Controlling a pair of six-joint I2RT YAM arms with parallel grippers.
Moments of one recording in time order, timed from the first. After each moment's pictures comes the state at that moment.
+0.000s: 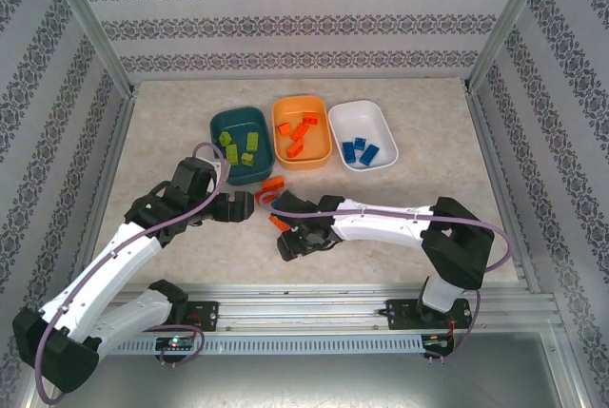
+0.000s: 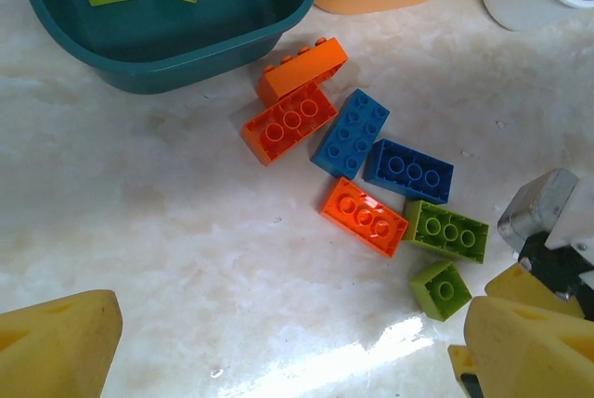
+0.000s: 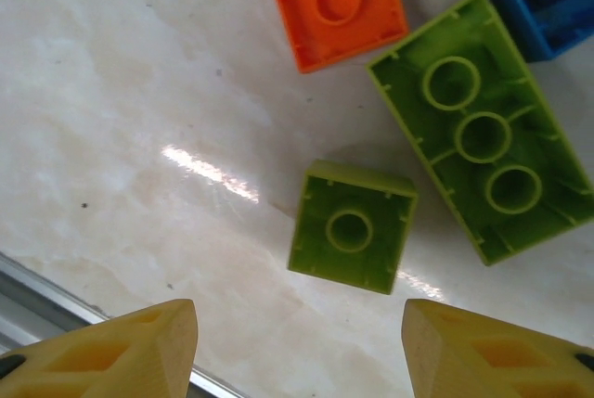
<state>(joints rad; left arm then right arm) -0.45 0.93 0.86 -0.79 0.06 -0.38 1.07 1.68 1.09 -0.69 -0.05 0.68</state>
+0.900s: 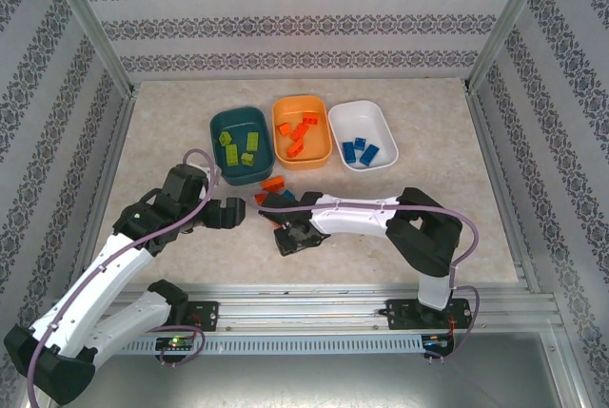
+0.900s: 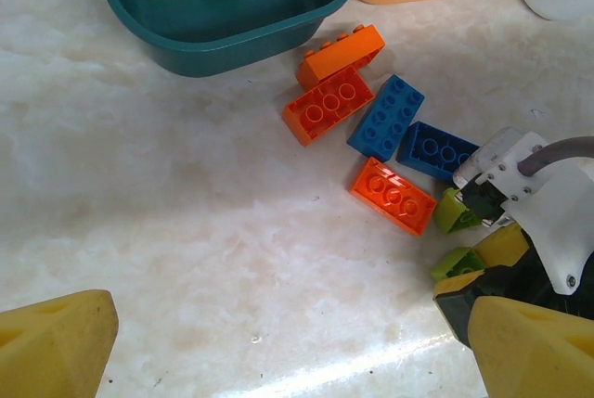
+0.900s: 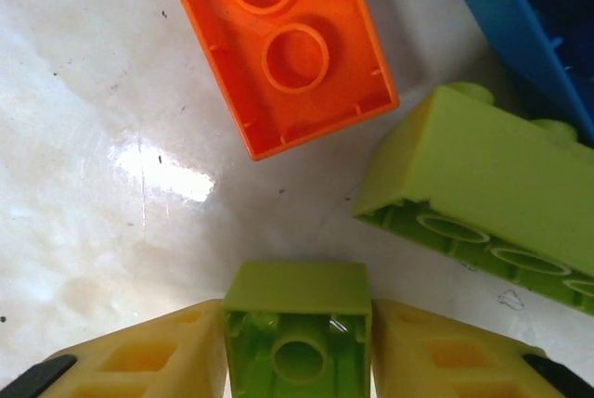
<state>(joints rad) -0.45 0.85 0.86 -0.89 0.00 -0.36 1.06 1.86 1.20 -0.71 -0.01 0.68</state>
